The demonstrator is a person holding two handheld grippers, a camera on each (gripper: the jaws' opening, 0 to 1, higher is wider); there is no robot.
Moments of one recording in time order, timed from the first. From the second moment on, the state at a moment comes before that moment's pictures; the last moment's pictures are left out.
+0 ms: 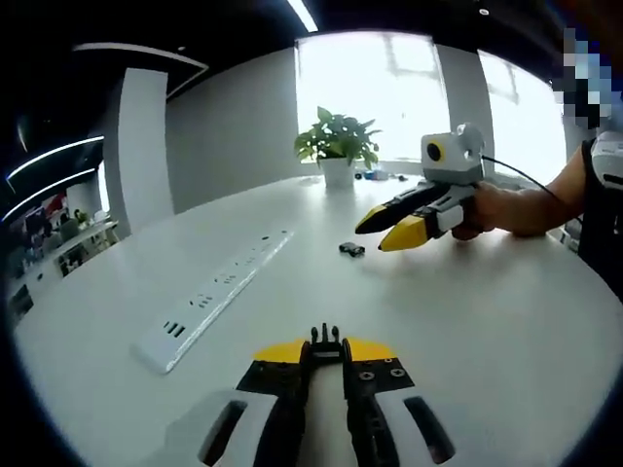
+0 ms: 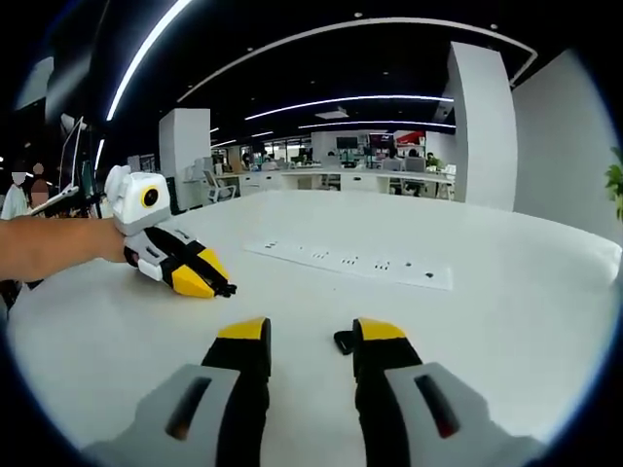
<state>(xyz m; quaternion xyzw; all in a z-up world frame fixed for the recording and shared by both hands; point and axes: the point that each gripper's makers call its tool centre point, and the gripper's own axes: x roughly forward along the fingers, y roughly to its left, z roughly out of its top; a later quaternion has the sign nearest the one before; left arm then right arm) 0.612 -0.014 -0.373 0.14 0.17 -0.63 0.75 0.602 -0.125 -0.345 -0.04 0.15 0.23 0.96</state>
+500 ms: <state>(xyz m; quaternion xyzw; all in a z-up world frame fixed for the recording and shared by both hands) 0.615 -0.013 -0.376 0.12 0.17 -0.61 0.77 0.600 -0.125 -0.343 -0.04 0.15 0.23 0.96</state>
